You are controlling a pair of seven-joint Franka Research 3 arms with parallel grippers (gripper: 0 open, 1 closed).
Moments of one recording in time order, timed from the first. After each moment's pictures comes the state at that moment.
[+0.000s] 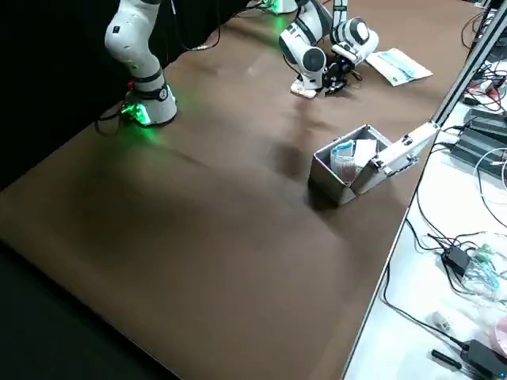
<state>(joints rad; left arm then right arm) -0.39 1.08 -0.27 -1.45 -1.42 2.14 2.41 0.50 0.54 0.07 -1.97 1.22 2.19 -0.25</state>
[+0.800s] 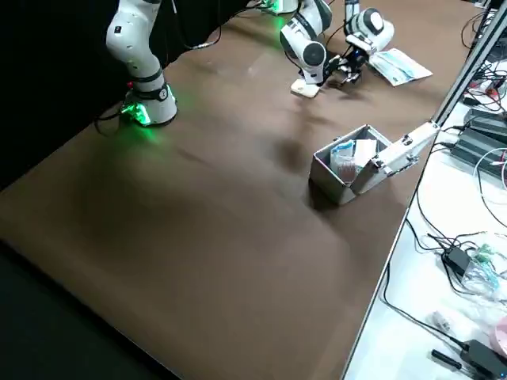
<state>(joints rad) -0.31 1.04 -0.26 -1.42 -1.31 2.05 2.34 0.55 0.54 0.07 -1.96 1.27 2.21 -0.25</state>
